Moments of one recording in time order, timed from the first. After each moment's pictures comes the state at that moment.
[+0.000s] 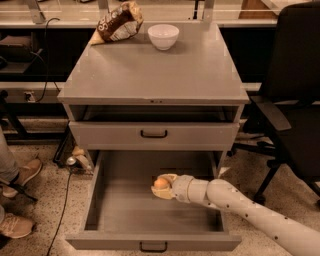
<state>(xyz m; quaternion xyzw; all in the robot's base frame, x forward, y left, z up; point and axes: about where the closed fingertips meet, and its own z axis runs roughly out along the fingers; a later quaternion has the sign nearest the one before) 0.571 -0.010 0.469 -0.39 0.75 0.29 0.45</state>
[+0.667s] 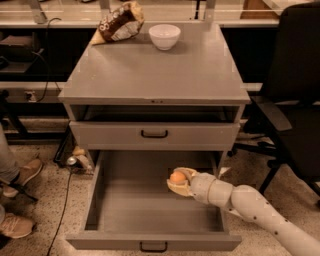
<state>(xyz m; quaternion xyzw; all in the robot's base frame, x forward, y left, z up) 0.558 -0.070 0.538 -0.36 0.73 0.26 0.52</state>
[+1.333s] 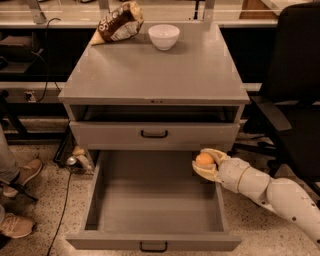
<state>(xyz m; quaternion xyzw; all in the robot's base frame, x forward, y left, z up) 0.557 -0.157 0.649 -0.35 0.71 0.17 0.58</state>
